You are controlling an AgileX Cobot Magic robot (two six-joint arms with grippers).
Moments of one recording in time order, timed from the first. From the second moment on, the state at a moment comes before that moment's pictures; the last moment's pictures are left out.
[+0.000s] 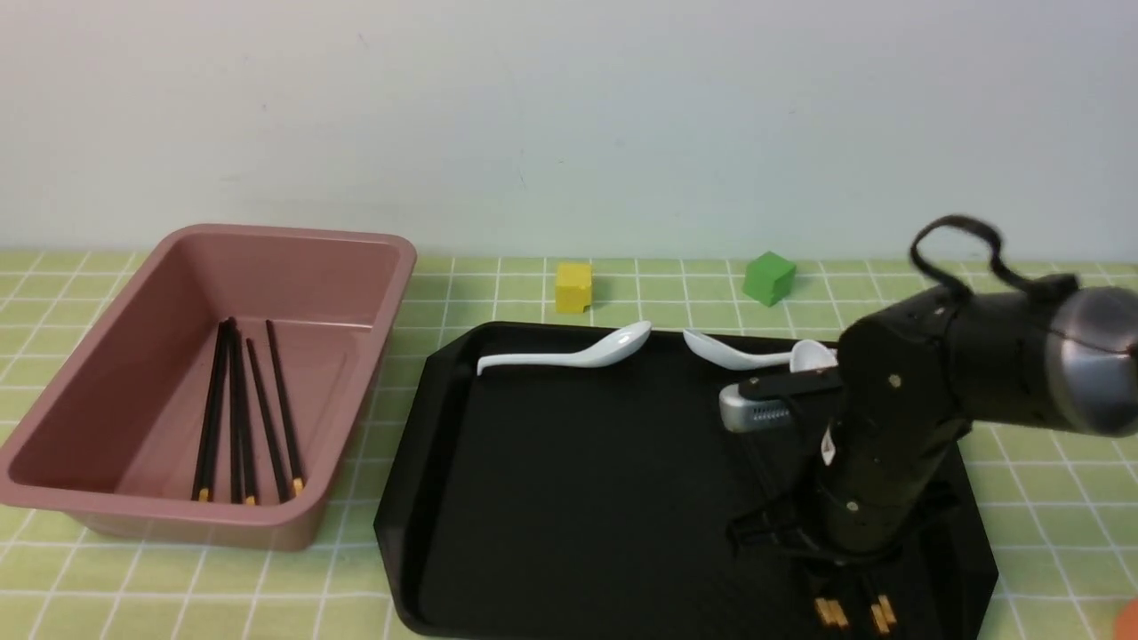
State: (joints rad) right arm 0.47 1.79 -1.10 0.04 0.79 0.32; left arm -0.13 -0.01 0.03 -0.03 0.39 -0.36
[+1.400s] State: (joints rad) right arm 0.84 2.35 -2.24 0.35 0.72 0.03; left arm -0.13 -0.01 0.03 -0.03 0.39 -0.36
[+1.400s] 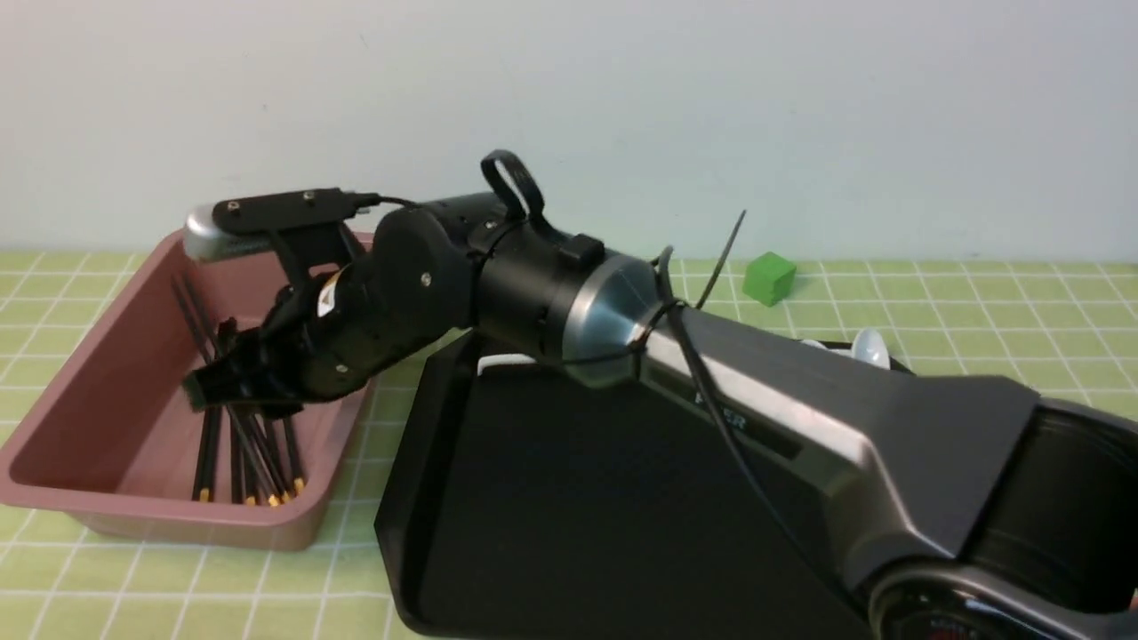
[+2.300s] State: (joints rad) right arm 0.78 1.34 -2.13 -0.16 1.27 0.04; left arm -0.13 -0.01 0.03 -0.03 0.39 -0.36
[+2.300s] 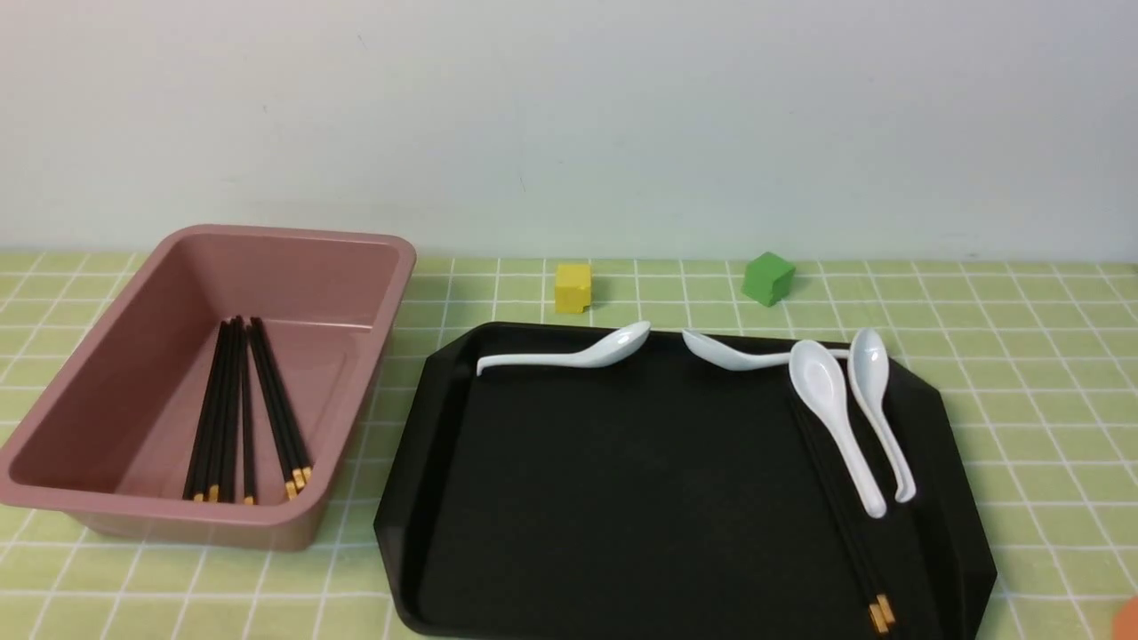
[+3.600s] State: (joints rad) right arm 0.78 0.61 -0.32 -0.13 0.11 0.27; left arm -0.13 -0.01 0.03 -0.03 0.39 -0.36
